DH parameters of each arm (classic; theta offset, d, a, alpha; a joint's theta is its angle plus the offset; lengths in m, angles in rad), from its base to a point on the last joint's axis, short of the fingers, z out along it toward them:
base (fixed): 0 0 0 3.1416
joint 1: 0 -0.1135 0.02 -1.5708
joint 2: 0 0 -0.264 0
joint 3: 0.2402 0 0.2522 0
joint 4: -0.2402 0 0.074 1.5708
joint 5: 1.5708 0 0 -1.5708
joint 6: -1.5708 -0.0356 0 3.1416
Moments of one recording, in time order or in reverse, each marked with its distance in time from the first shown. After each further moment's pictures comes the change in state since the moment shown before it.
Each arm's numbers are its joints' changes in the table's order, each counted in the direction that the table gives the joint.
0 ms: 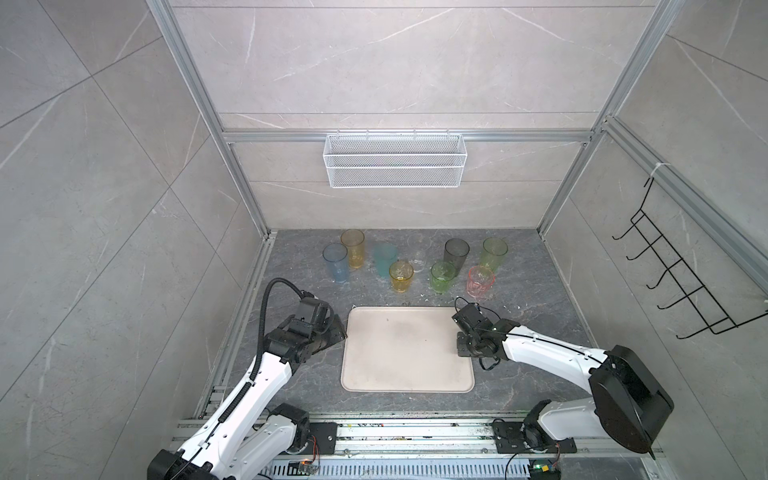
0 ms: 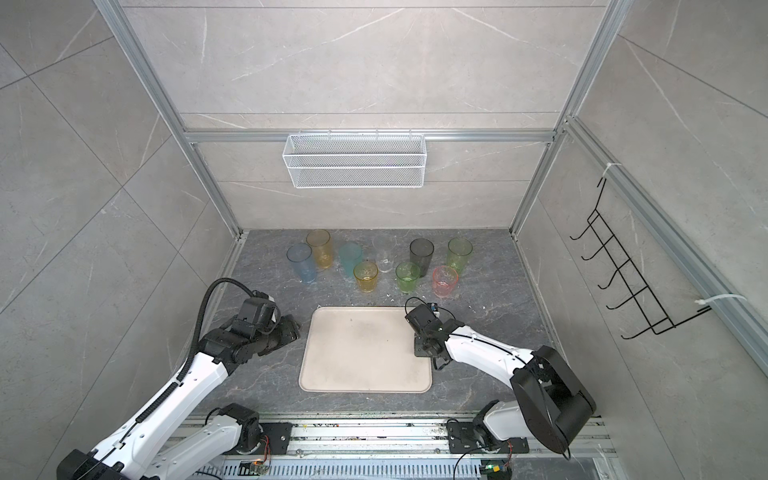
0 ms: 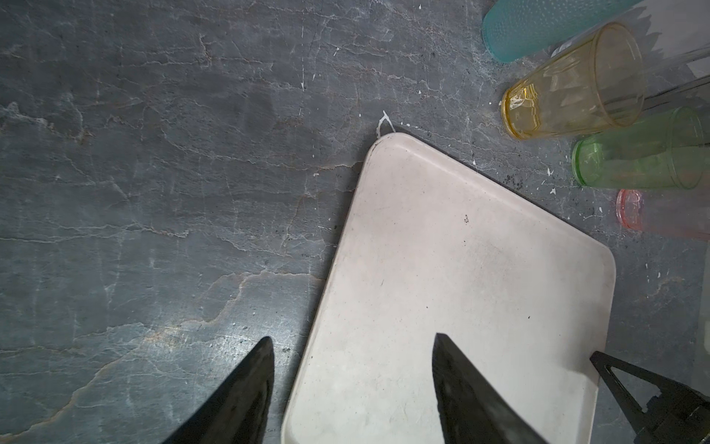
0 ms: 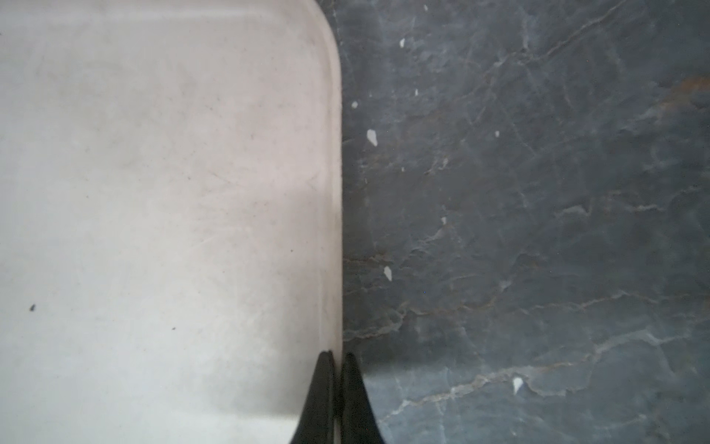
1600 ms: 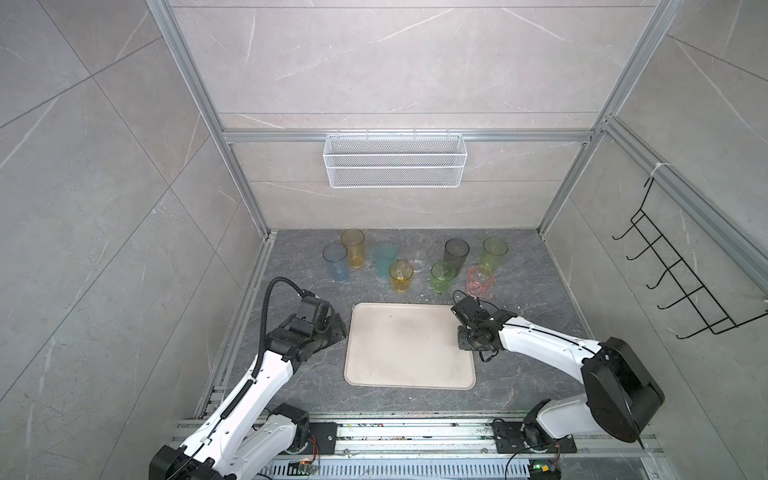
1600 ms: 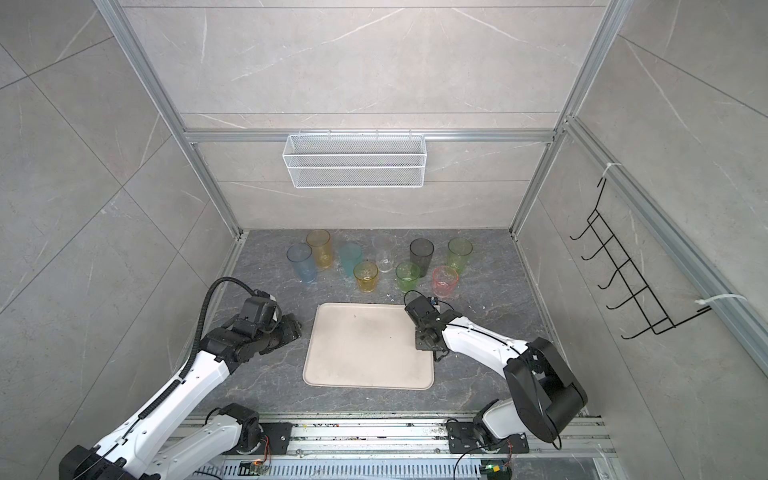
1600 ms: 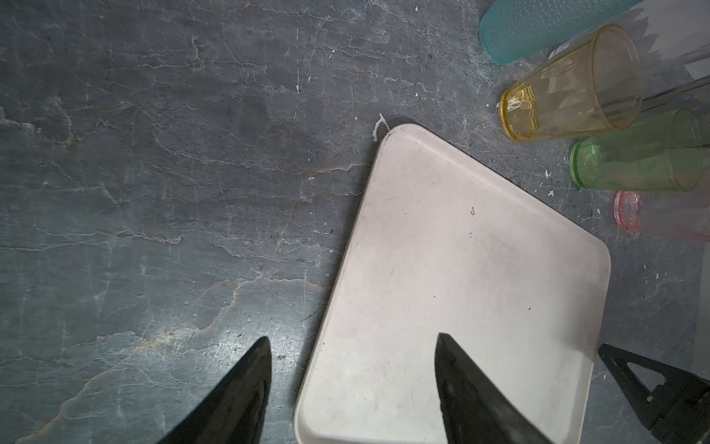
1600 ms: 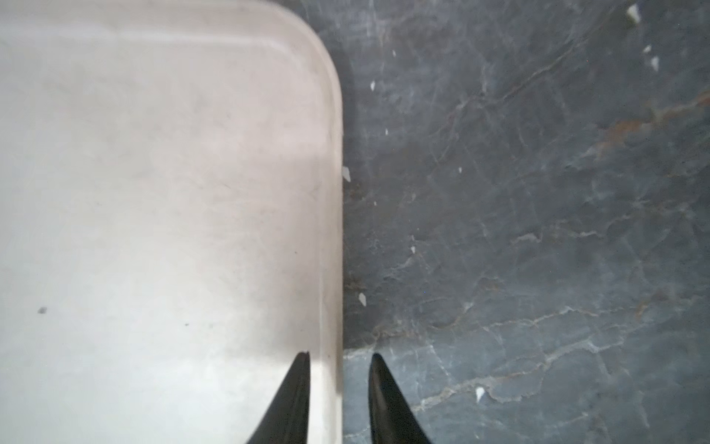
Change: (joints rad) left arm 0.000 -0.021 0.005 0.019 -0.002 -0.005; right arm 0.032 -0.032 0.096 -0.068 0.020 0.047
